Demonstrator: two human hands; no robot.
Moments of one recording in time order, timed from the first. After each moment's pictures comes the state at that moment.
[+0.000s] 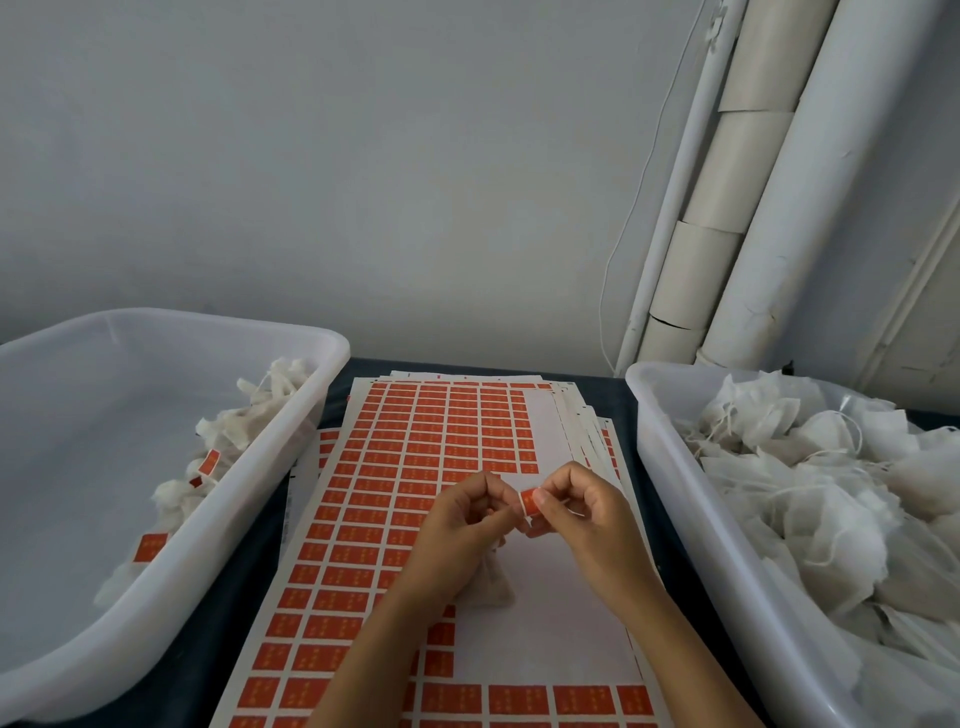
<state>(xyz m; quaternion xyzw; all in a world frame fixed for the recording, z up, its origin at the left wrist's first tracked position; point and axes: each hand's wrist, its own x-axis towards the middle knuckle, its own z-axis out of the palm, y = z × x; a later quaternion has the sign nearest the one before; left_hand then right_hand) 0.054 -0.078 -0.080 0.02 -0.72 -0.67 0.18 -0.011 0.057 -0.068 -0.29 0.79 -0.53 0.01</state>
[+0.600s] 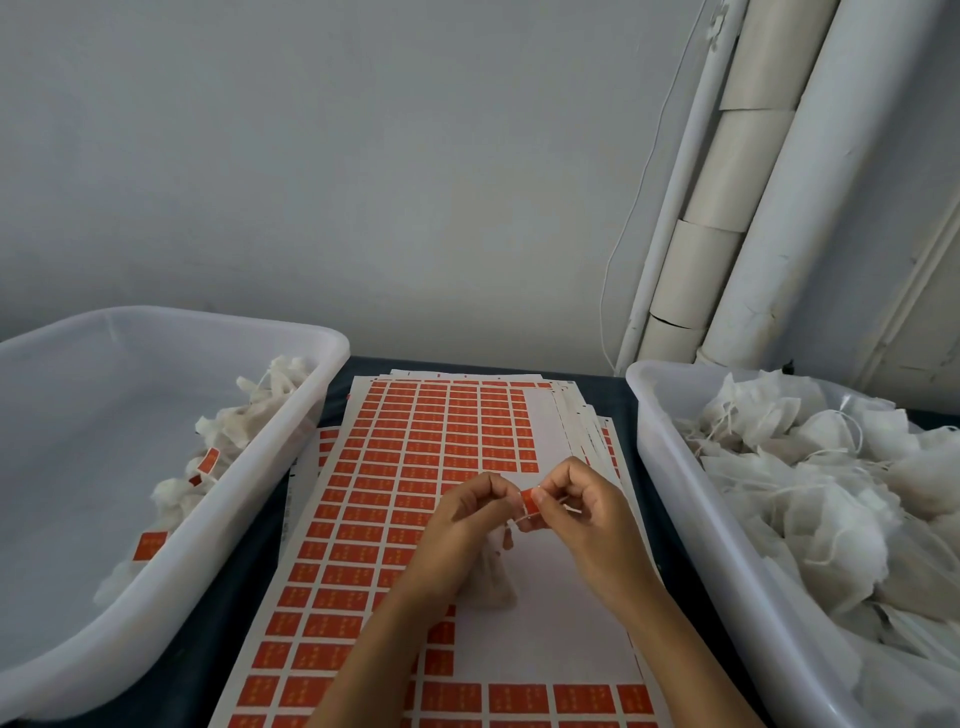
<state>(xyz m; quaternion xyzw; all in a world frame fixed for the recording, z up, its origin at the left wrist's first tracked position) 0.057 -0.074 -0.074 0.01 -0.69 -0.71 0.14 -0.007 0.056 -0.063 -0.31 0.79 -0.53 0.00</state>
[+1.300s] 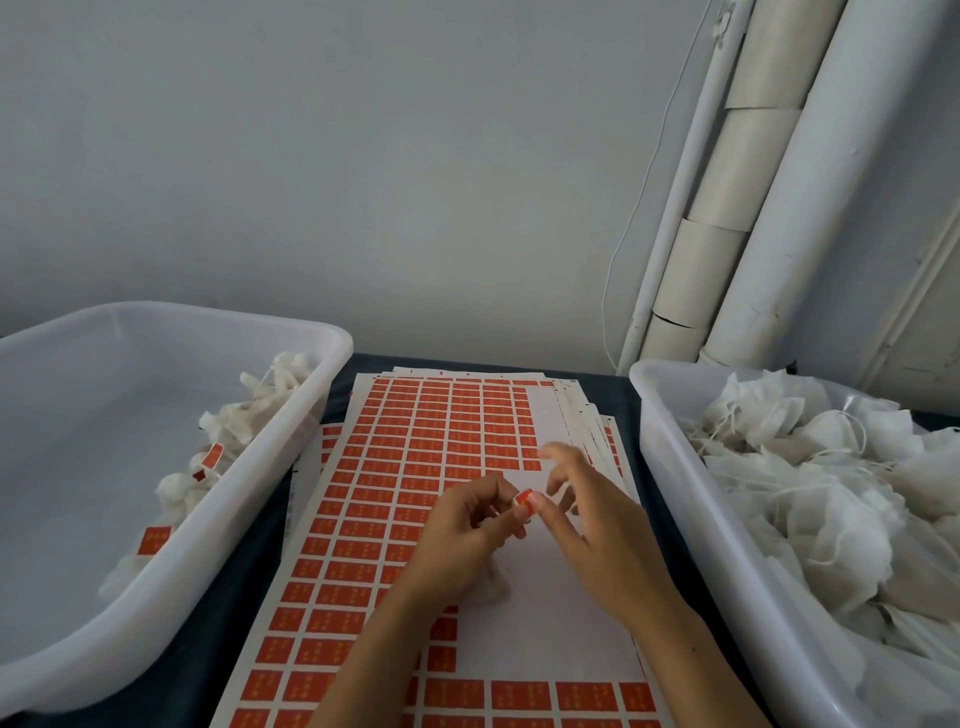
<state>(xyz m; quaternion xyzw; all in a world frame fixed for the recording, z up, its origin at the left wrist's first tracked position) 0.055 -0.077 -0.082 0.01 -0.76 -0.63 0.18 -0.012 0.062 -0.069 -0.40 0.84 -0.35 -0.15</state>
